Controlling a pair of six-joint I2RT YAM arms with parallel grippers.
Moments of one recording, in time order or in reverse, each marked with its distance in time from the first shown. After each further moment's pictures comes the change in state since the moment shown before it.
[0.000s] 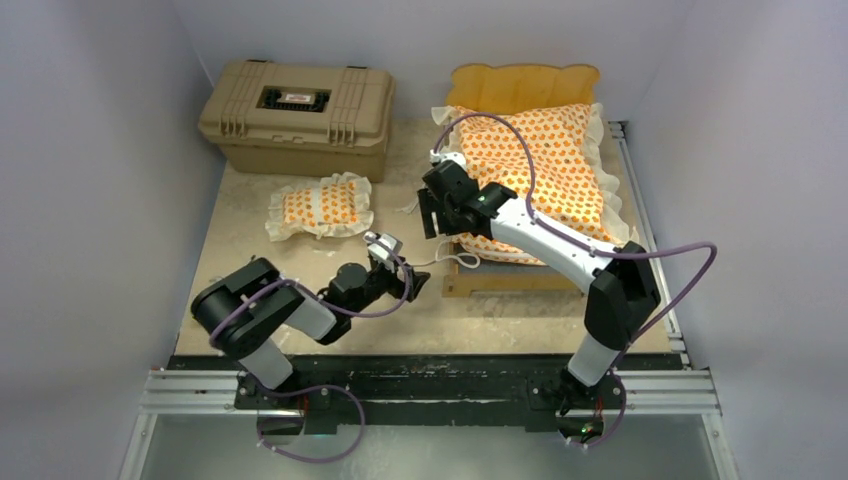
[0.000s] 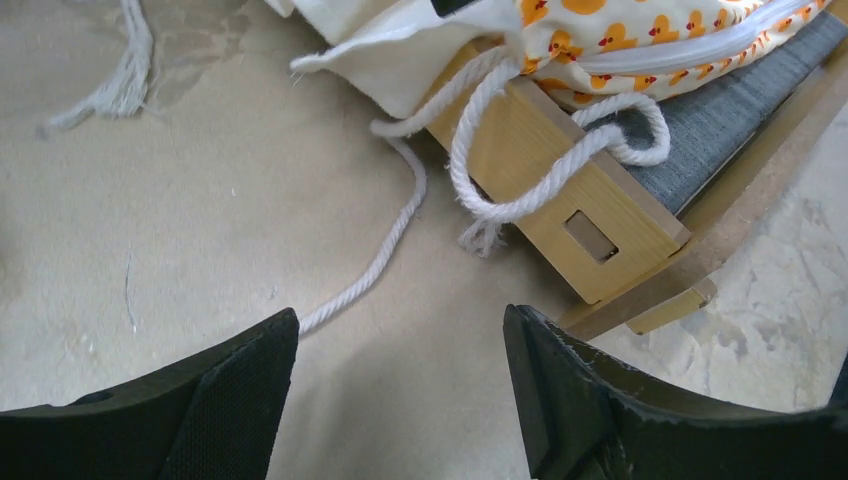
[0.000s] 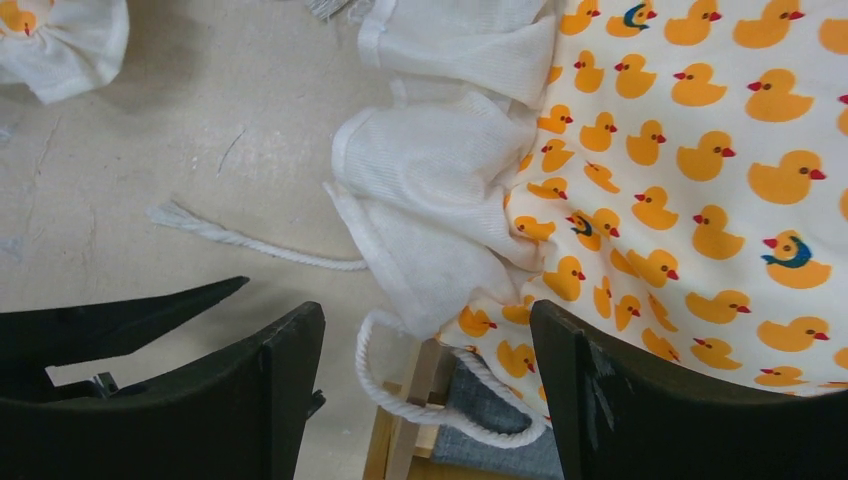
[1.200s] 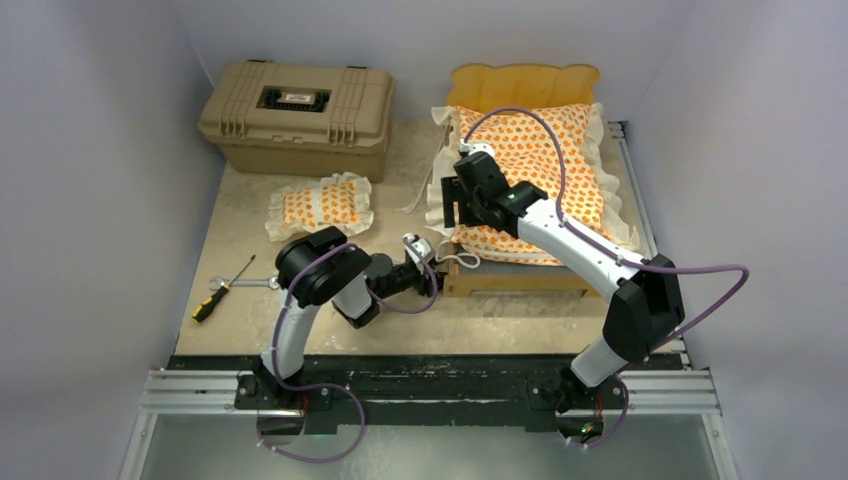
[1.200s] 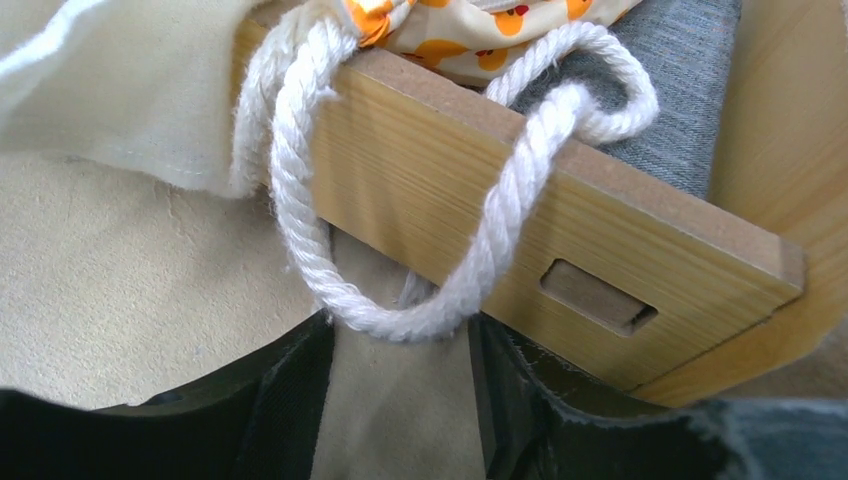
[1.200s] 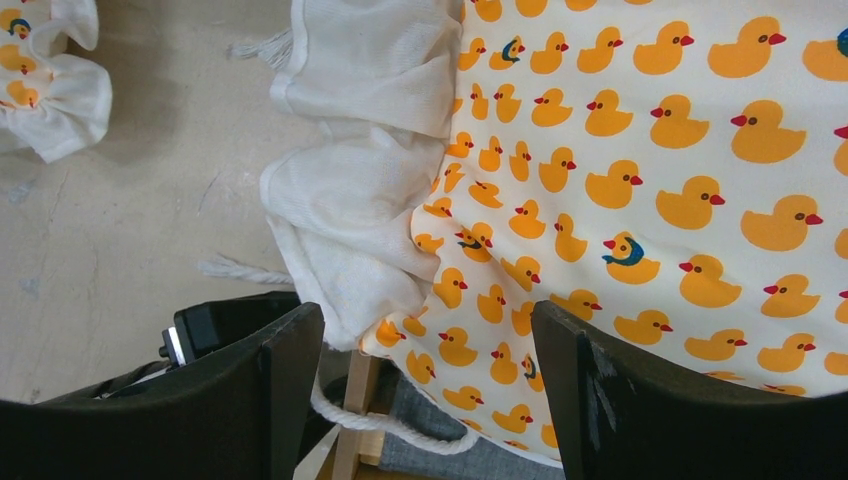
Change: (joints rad) left arm 0.004 0.563 0.269 0.401 0.320 0.174; right arm -0.124 -0.121 -0.101 0.079 -0.061 -0.023
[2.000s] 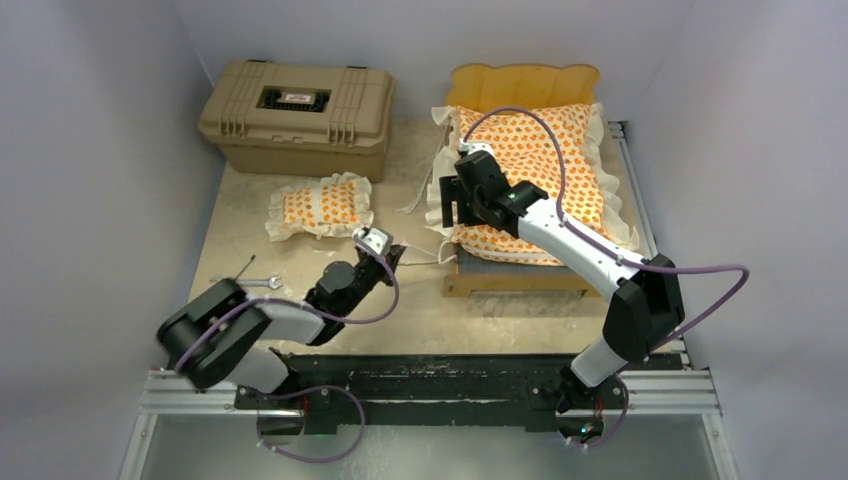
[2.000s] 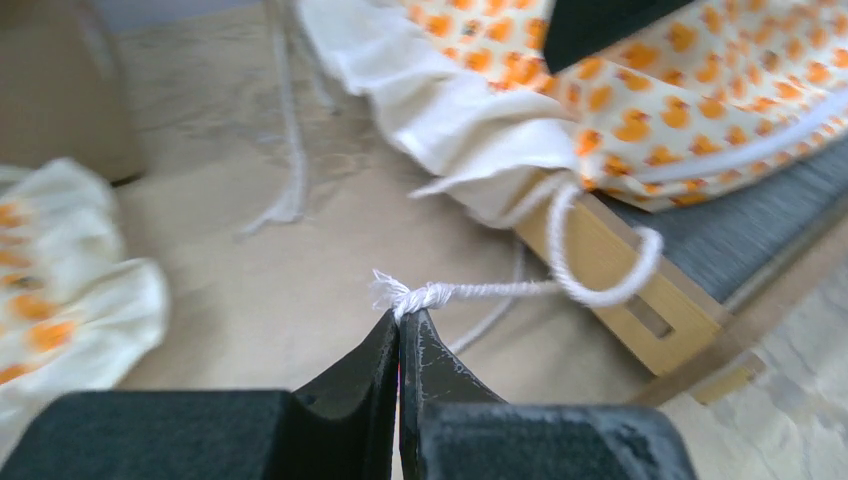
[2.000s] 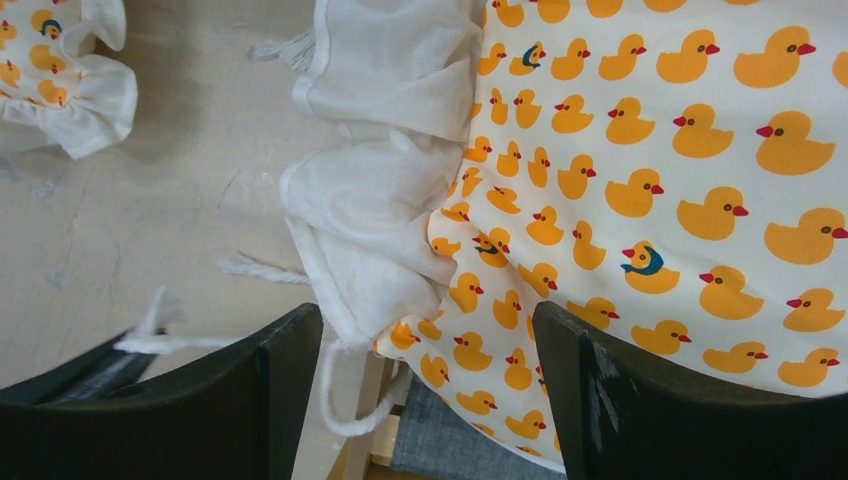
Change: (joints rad) left arm 0.003 -0.629 -0.279 -0.277 -0.396 0.044; right arm -0.004 0.000 0.000 0.009 -0.033 0.000
